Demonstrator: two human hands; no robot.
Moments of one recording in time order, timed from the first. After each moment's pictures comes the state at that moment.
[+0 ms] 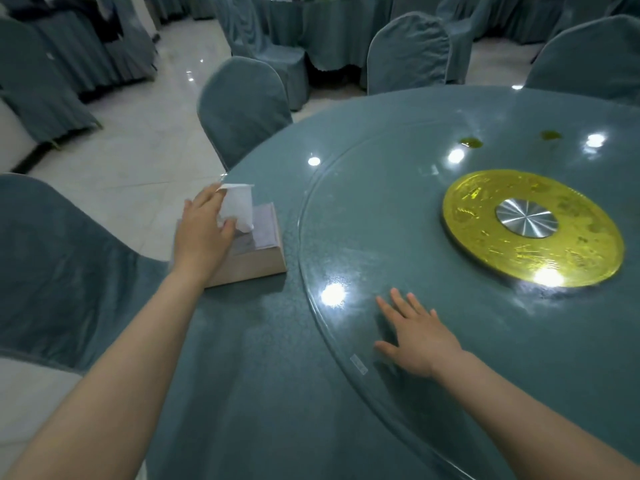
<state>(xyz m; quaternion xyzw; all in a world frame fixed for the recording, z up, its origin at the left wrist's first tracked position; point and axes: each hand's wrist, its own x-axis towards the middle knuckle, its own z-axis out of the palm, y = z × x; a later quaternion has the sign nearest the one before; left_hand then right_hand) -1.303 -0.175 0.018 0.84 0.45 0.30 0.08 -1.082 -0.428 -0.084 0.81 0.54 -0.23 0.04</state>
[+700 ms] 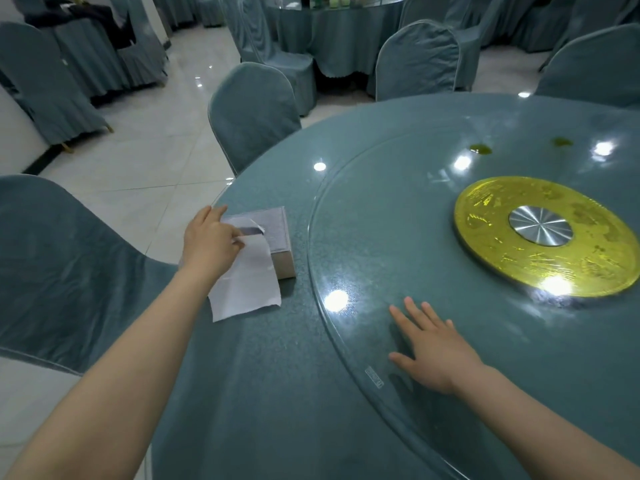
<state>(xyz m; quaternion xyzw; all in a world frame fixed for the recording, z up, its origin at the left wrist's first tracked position) -1.315 -0.134 -0.015 0.86 0.50 0.09 0.01 -1.081 -0.435 -0.090 0.81 0.54 -0.23 0.04</state>
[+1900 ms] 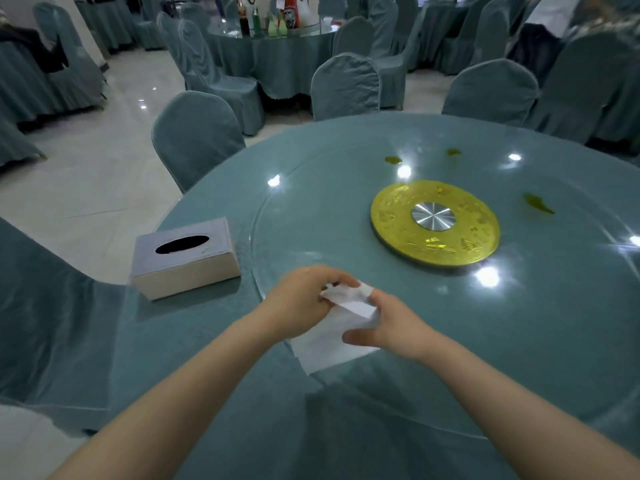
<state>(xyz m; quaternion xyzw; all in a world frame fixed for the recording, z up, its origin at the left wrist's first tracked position) -1.223 -0.392 0.064 0.93 0.19 0.09 0.31 -1.092 -0.523 0.019 0.69 0.46 -0.37 -0.42</state>
